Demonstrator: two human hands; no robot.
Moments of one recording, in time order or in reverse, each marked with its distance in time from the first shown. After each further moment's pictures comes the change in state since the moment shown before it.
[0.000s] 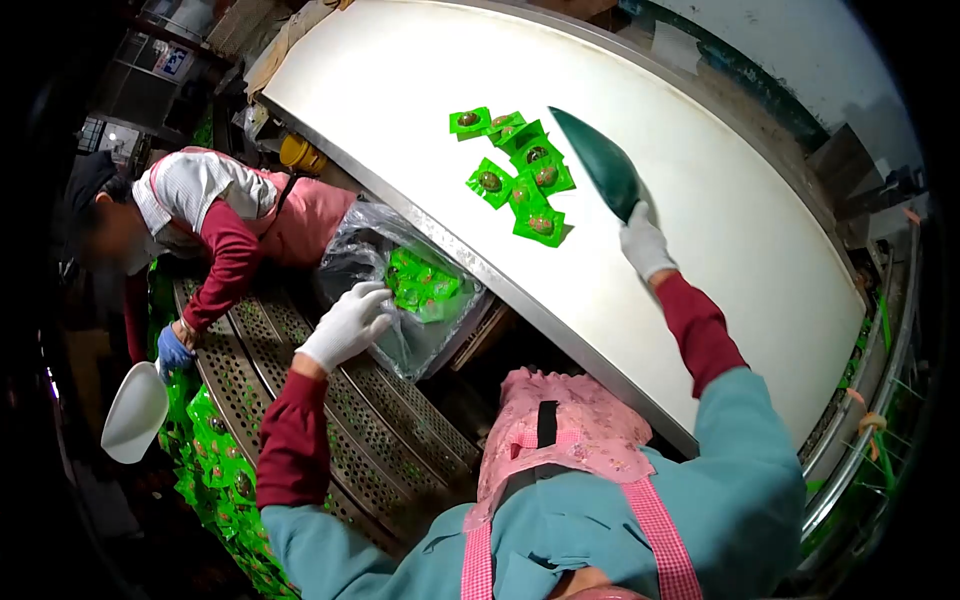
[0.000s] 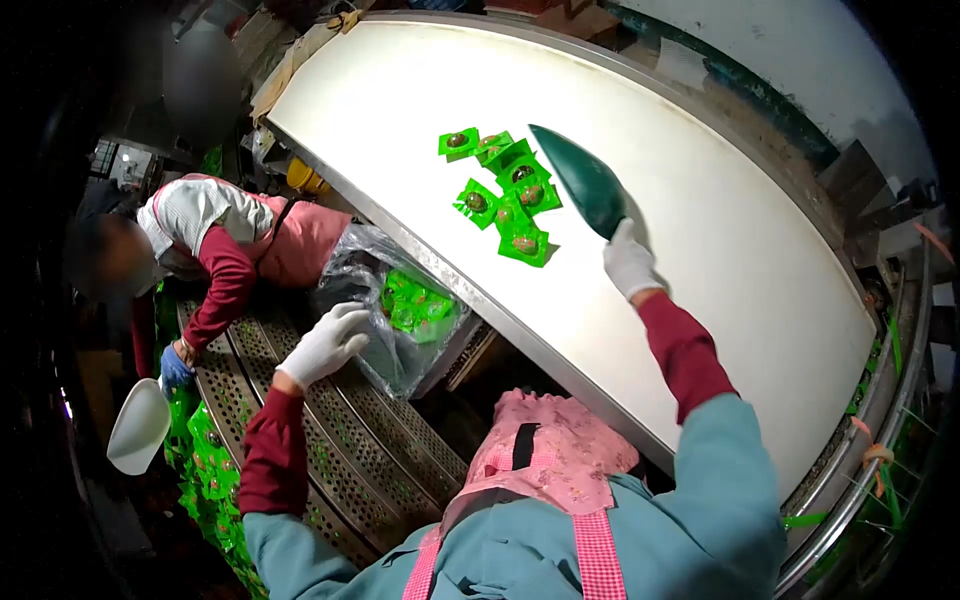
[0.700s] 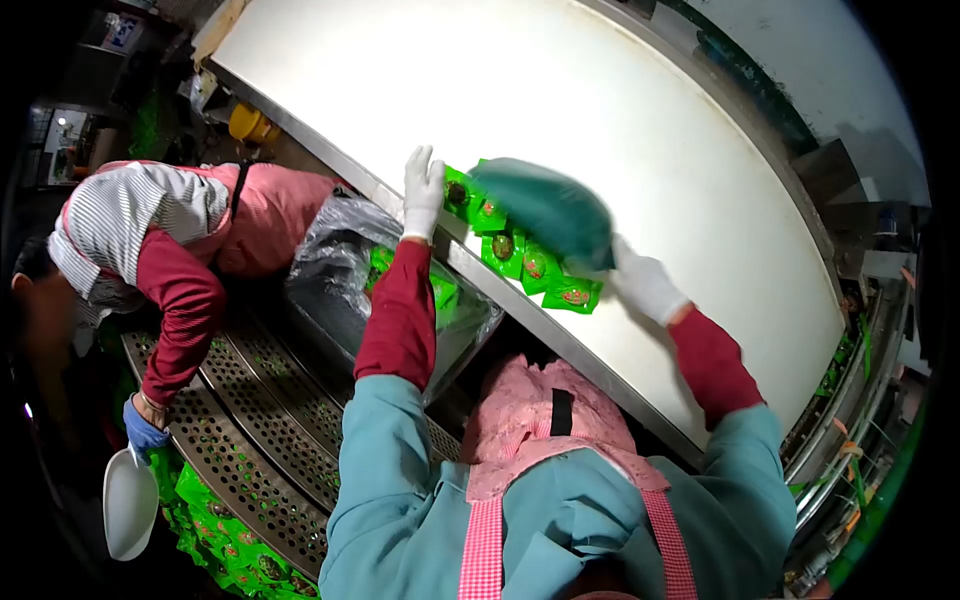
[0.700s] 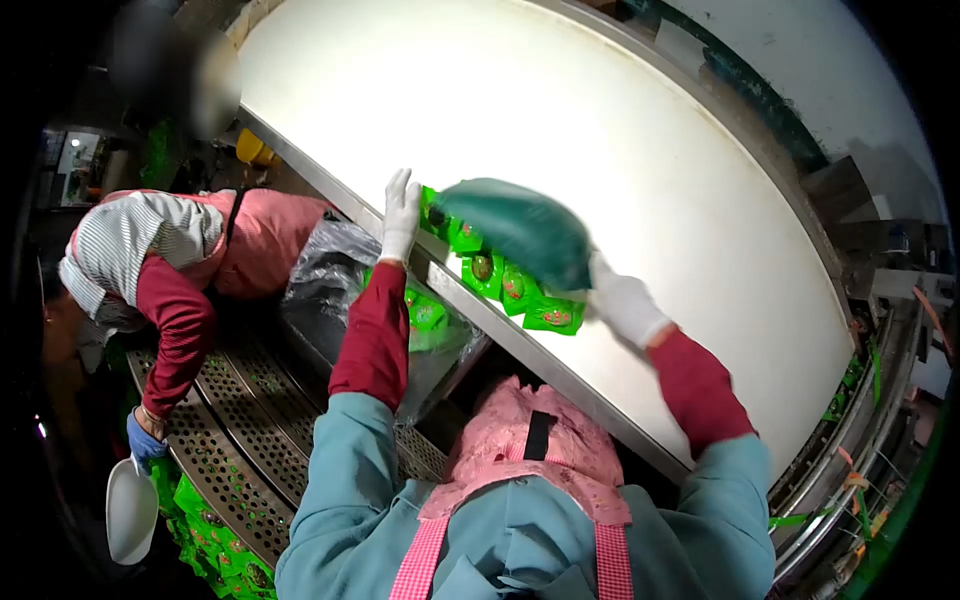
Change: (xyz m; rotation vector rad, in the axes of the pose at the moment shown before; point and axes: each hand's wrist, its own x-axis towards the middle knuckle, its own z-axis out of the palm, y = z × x) left_hand 0.321 -0.154 0.138 -0.601 0.851 -0.035; right_hand -0.013 -0.115 -0.041 -0.020 -0.477 -0.160
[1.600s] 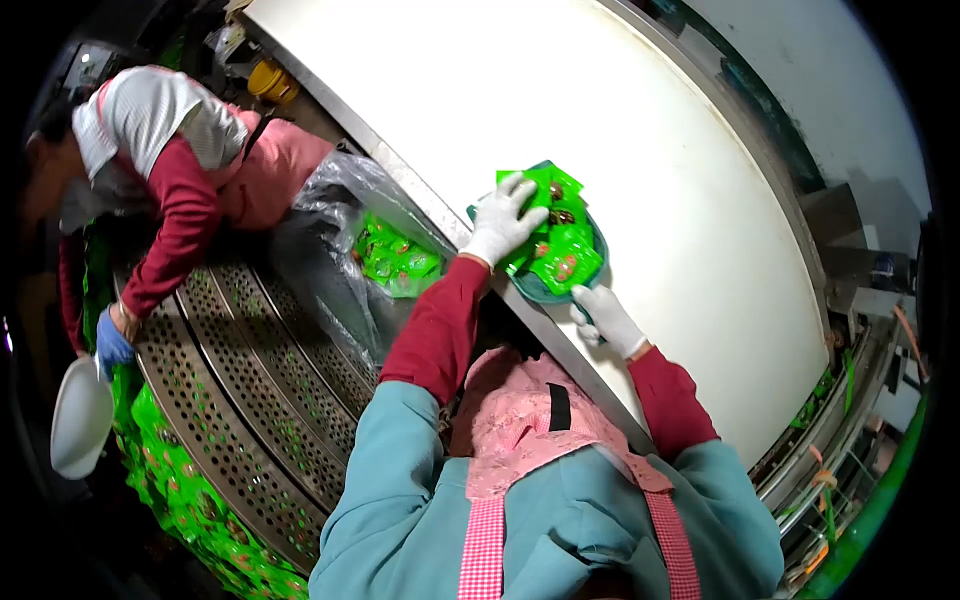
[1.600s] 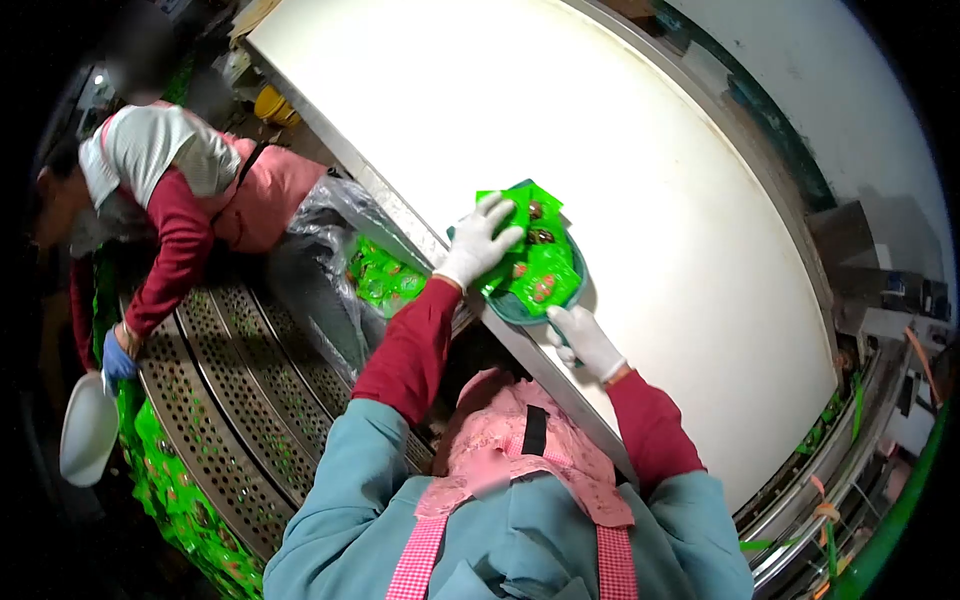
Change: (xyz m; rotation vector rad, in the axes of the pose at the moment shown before) left_hand -0.108 0.135 0.056 0.240 -0.368 0.037; right_hand -0.055 0.009 0.061 1.189 -0.362 0.157
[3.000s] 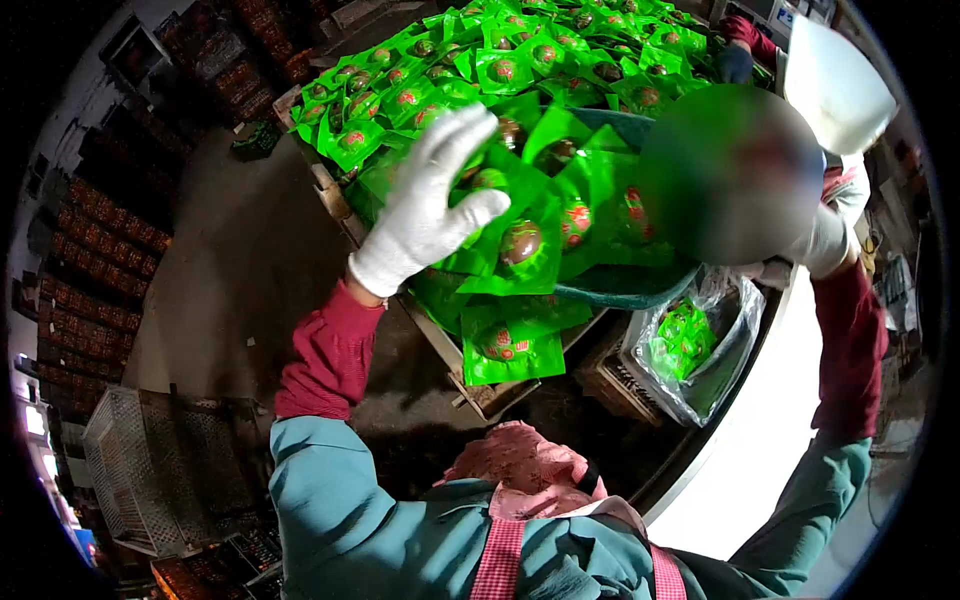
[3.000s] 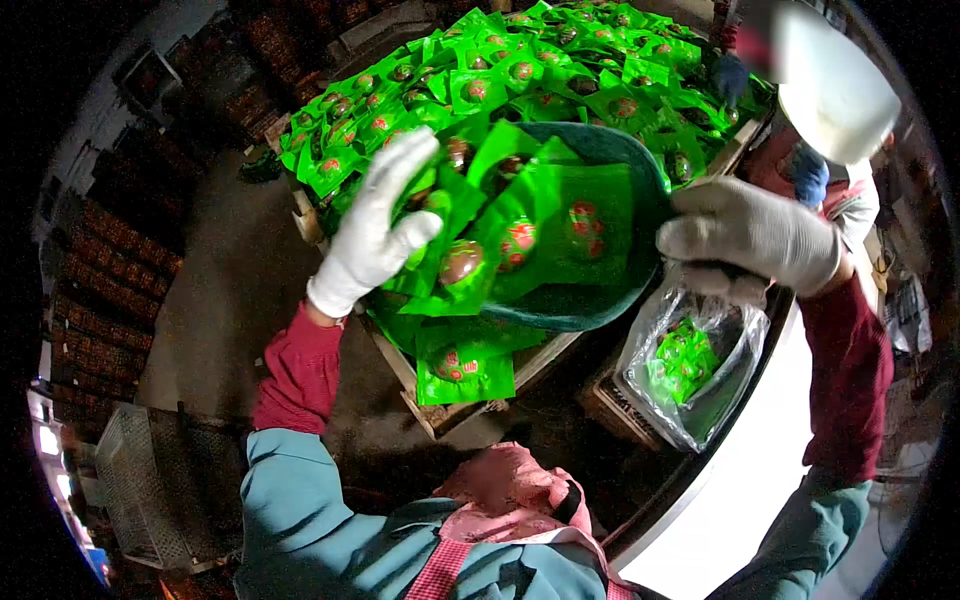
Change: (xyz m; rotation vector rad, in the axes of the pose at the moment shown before) left_hand -0.662 0.166 -0.382 0.655 1.062 -0.511; right_hand -0.238 -0.146 0.557 -1.566 -1.487 -0.355
